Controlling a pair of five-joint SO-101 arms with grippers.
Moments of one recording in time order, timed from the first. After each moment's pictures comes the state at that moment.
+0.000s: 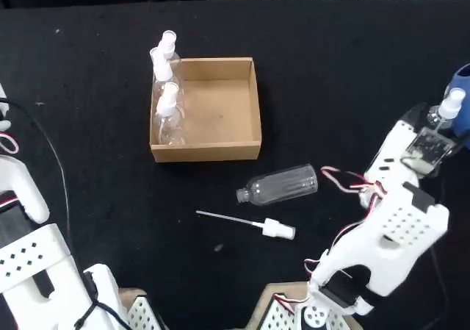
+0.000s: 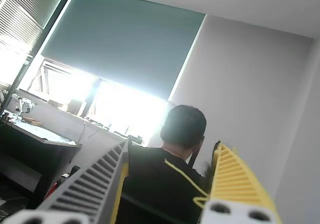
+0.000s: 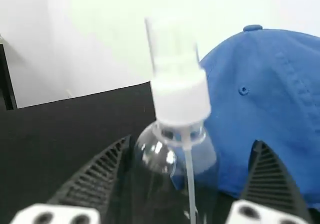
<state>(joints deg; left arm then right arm) -36.3 -60.5 46.4 -12.2 25.3 36.7 31.3 45.8 -68.5 1.5</state>
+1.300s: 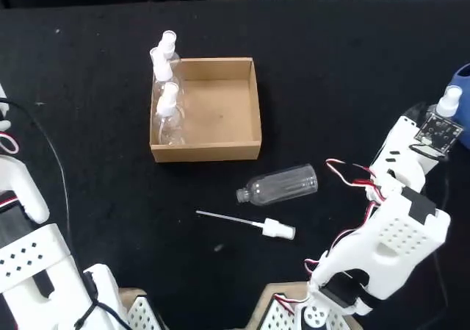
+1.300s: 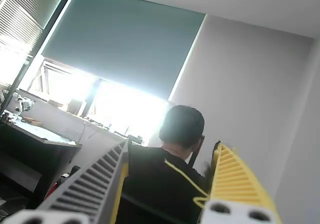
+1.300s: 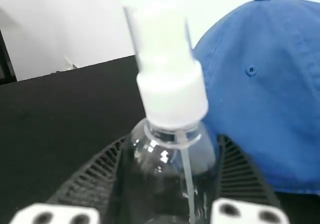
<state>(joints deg) -36.3 -60.5 46.4 -12.2 25.3 36.8 27.1 44.7 -55.4 1.5</state>
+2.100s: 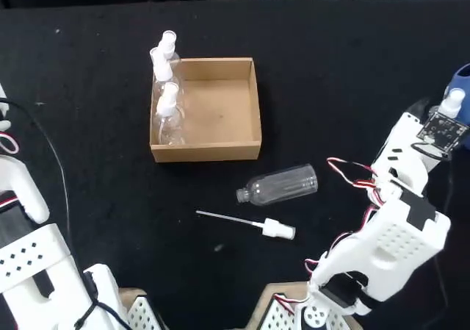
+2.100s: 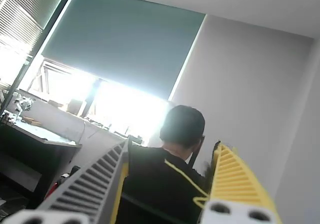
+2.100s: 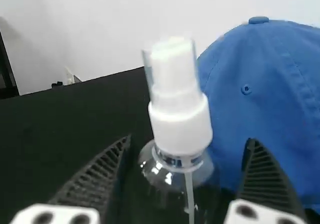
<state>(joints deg) -36.3 -60.5 46.4 -12.2 25.3 36.8 24.3 45.8 -55.4 1.5</state>
